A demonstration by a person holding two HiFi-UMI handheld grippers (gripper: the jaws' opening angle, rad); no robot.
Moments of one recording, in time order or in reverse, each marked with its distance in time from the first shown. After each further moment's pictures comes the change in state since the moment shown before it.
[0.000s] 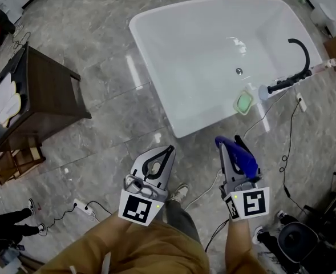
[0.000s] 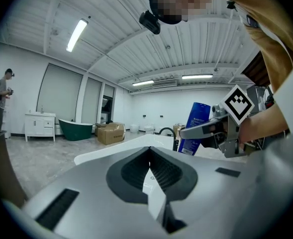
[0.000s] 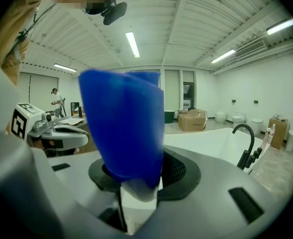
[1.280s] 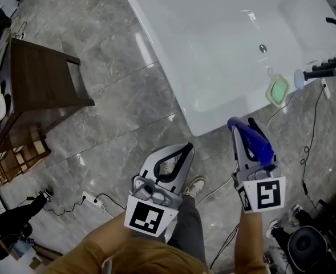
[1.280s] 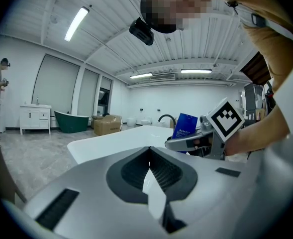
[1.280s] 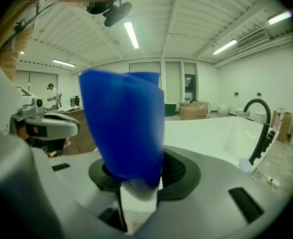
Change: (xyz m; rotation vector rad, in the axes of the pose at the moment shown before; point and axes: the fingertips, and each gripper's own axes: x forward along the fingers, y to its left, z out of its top) left arm 0.054 0.017 -0.106 -0.054 0.053 -0.041; right arm 0.110 -0.015 -0.119 0.012 0.059 0.020
